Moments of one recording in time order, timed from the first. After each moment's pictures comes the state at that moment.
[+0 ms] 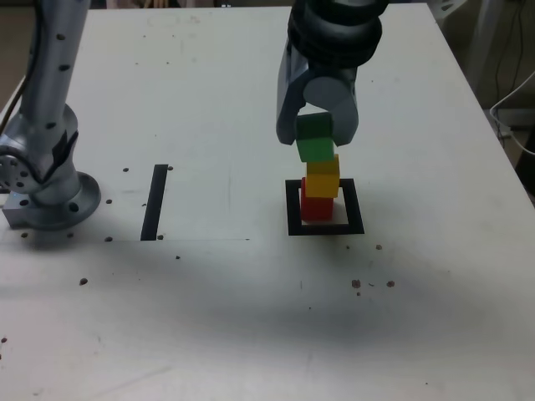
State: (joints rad) arm -0.15 2.06 -1.87 1.60 0.20 -0.16
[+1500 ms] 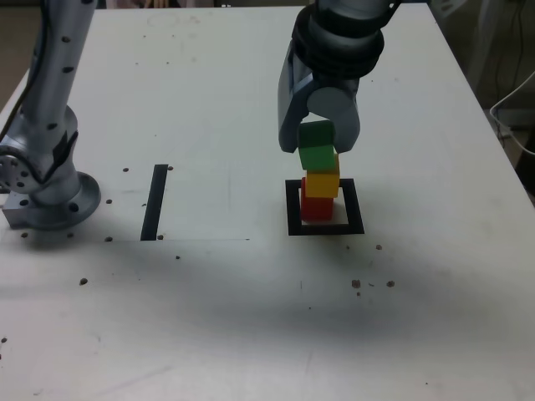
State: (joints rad) arm -0.15 2.08 -1.86 1.59 0.18 -0.19
